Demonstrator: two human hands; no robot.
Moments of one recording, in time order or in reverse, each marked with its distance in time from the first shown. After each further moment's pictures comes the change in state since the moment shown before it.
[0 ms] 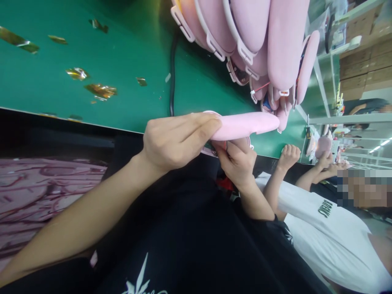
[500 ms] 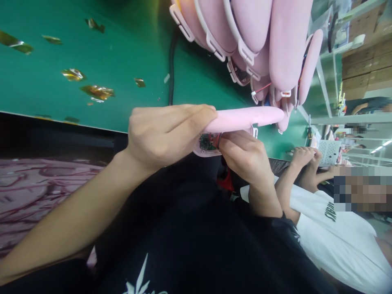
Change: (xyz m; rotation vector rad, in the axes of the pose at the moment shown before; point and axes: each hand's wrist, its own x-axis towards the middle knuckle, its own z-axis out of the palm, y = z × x) left_hand 0.014 -0.008 -0.019 0.152 -0.021 0.020; right_hand 0.040 0.005 -0.033 -0.067 -0.357 -0.258
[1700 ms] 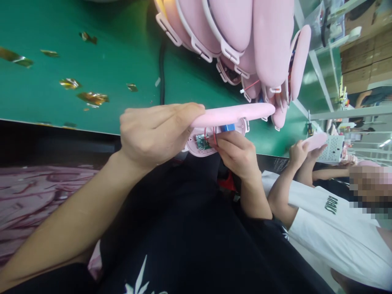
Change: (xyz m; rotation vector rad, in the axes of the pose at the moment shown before) left_hand 0.009 0.002 -0.002 0.044 -0.009 -0.025; right_hand -0.023 0.006 0.027 0.150 0.218 0.109
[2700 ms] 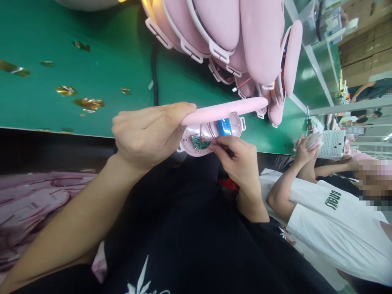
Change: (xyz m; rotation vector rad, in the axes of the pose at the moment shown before) left_hand 0.002 -0.004 0.003 0.097 0.052 0.059; right_hand -0.003 -0.032 -0.009 0.133 0.012 0.490
